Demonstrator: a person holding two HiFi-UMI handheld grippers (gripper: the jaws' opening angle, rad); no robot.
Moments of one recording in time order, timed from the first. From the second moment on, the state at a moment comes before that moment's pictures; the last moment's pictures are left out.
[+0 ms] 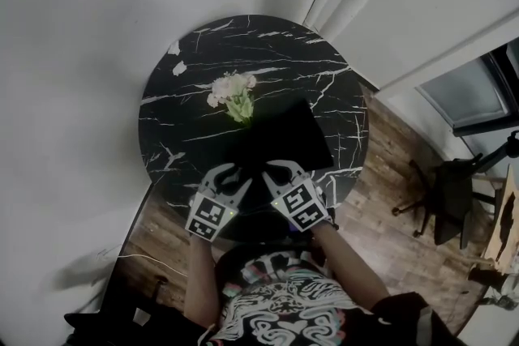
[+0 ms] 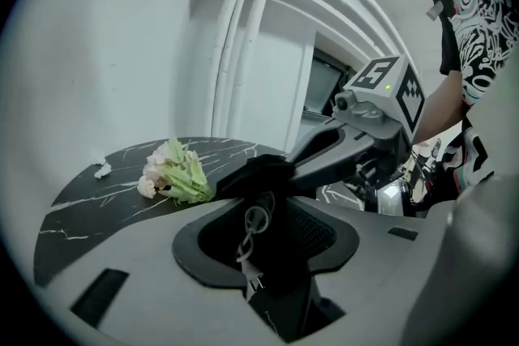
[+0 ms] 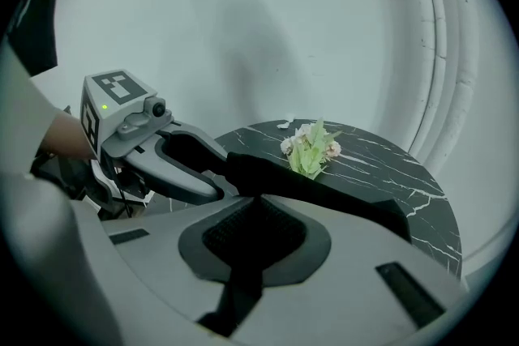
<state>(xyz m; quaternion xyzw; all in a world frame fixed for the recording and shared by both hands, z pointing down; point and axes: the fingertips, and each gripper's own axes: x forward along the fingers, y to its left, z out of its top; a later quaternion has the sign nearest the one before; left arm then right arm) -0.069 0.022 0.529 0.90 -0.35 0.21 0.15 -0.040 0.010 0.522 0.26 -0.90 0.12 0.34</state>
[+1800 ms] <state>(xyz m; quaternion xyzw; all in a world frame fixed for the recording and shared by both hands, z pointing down) 0.007 -0.029 0.626 0.90 -0.23 0.37 0.09 0.036 -0.047 0.546 0.34 -0.86 0.25 0.28</state>
